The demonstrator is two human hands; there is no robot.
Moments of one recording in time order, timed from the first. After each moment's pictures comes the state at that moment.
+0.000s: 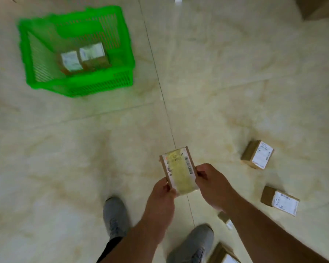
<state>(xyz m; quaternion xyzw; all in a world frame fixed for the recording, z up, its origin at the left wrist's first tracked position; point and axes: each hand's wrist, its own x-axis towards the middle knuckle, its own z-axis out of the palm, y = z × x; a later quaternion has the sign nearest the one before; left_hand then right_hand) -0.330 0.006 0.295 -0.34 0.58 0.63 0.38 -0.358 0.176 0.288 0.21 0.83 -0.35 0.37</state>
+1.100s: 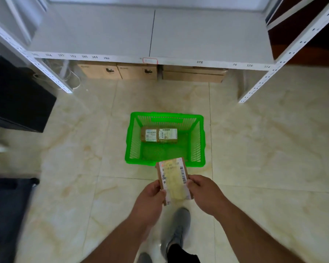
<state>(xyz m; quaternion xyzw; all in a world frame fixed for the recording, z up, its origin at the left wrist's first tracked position) -0.646 -0.274 0.462 -0.31 0.64 0.64 0.27 -0.719 -0.102 0.482 0.05 0.83 -0.39 0.39</state>
